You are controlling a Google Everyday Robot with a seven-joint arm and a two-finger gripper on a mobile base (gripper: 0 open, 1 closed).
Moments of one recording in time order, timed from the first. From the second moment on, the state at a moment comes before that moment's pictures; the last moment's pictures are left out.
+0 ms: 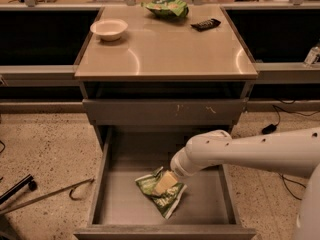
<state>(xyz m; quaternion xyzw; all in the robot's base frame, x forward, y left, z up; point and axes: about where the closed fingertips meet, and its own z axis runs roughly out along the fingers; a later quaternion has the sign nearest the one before) 0.520 -0.043 0.511 -0.44 0.87 0.13 0.18</state>
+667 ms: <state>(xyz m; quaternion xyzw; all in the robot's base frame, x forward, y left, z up) 0.537 -0.033 0.441 -0.43 0.88 0.13 0.15</state>
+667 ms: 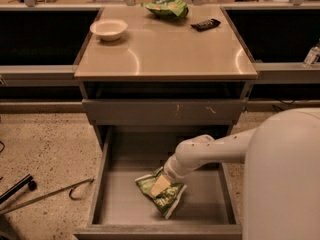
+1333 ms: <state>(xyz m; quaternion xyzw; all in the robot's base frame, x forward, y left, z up) 0.537 -0.035 0.409 -0.44 0.88 0.12 0.12</state>
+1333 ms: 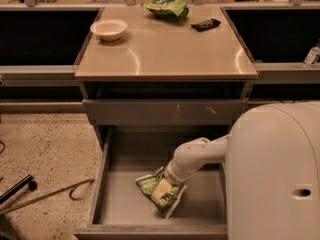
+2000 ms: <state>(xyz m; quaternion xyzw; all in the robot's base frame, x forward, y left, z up) 0.541 -0.021 0.370 -0.44 0.88 0.15 0.11</state>
